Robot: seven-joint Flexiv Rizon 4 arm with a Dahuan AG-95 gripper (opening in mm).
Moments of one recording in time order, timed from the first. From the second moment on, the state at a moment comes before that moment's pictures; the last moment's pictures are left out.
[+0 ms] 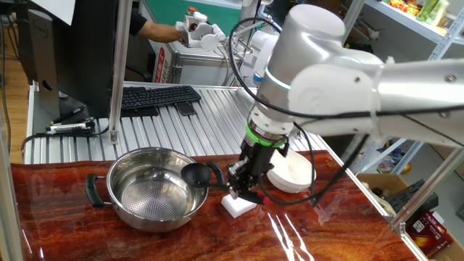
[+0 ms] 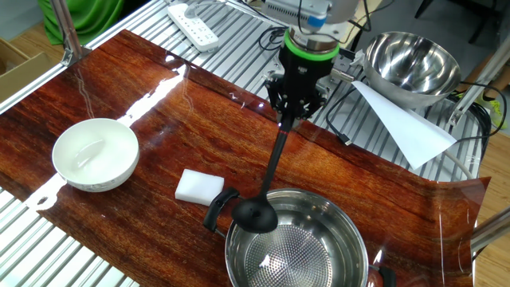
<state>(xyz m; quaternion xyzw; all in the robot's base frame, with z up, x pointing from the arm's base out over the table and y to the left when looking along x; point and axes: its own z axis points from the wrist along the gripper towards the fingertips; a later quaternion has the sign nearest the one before) 0.433 0.107 0.218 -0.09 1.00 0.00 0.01</state>
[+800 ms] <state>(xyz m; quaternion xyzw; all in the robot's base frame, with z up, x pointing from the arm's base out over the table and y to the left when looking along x) 0.437 0.137 0.232 -0.06 1.00 0.00 -0.01</state>
